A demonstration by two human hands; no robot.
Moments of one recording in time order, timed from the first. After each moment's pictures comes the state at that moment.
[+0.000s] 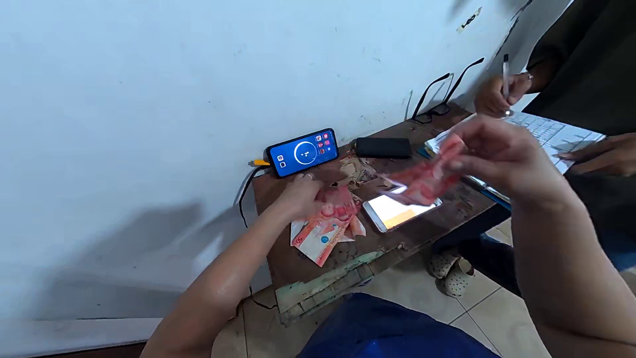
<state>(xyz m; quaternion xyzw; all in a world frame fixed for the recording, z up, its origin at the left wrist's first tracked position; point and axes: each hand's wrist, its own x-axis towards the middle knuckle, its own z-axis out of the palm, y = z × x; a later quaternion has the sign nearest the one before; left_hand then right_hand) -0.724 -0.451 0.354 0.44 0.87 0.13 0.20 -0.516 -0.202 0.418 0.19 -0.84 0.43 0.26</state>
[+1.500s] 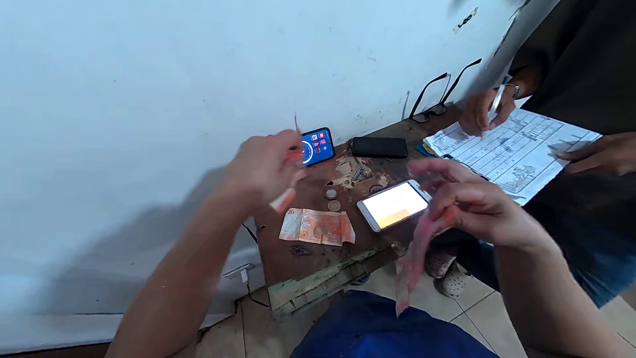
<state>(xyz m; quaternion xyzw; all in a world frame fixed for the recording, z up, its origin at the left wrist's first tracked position) -0.682 -0.495 0.454 0.49 0.84 0.22 -0.06 -0.499 -0.213 0.370 0.24 -0.84 0.43 0.23</state>
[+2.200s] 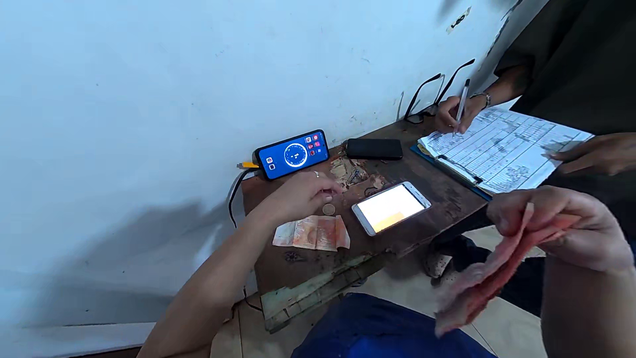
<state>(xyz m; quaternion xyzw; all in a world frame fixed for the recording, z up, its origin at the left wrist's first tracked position) -0.707 -0.455 0.374 0.62 0.73 0.26 0.10 -0.439 -0.169 0.370 0.27 -0.75 0.55 0.23</state>
